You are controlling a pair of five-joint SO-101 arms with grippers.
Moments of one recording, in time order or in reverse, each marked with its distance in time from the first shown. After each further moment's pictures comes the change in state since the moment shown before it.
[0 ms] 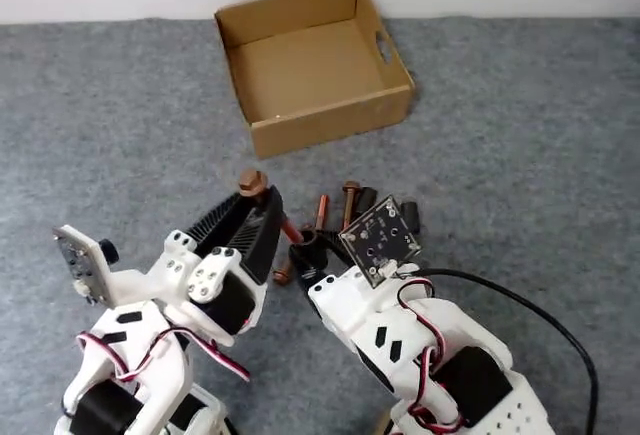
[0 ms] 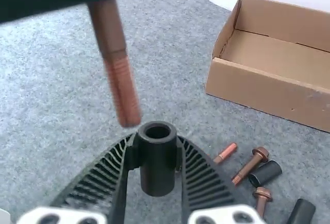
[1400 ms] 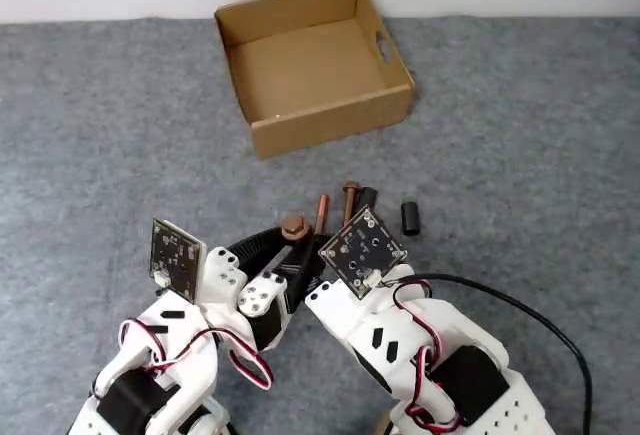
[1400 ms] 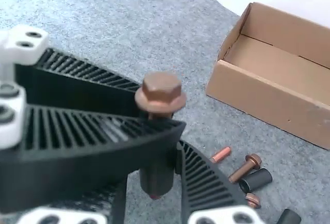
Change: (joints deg) left arm 6.4 -0.6 10.2 7.6 -11.8; right arm -1.1 0.1 0.0 0.1 6.5
